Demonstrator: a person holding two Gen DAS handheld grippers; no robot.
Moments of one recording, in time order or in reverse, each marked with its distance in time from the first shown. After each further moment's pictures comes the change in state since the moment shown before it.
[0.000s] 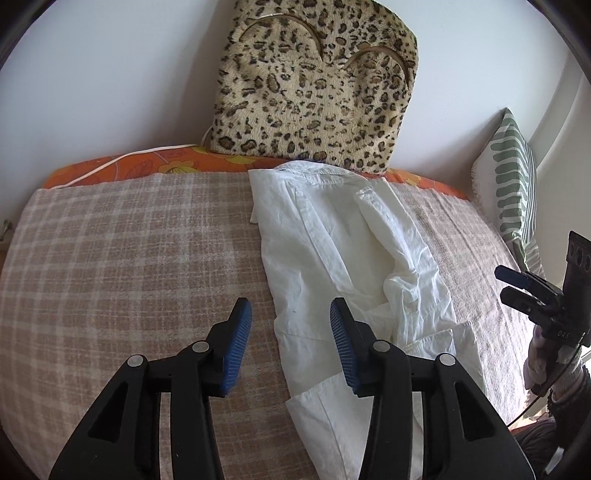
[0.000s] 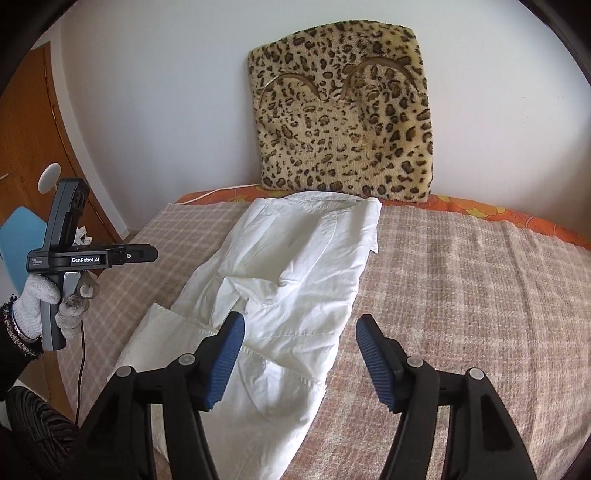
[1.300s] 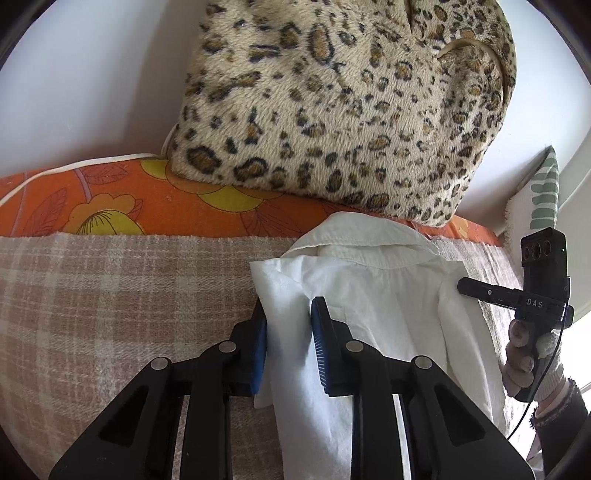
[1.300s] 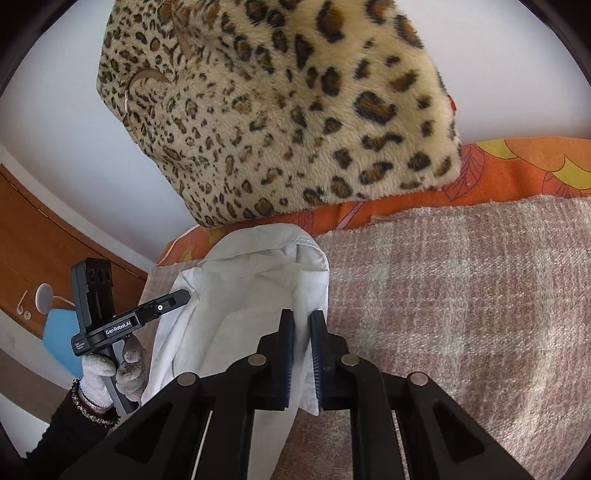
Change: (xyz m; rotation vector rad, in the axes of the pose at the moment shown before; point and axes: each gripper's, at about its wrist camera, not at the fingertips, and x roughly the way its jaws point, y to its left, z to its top) left arm 0.181 0.046 0.101 -0.081 0.026 -0.054; right arm 0.202 -0.160 0.093 0.352 0.139 0.283
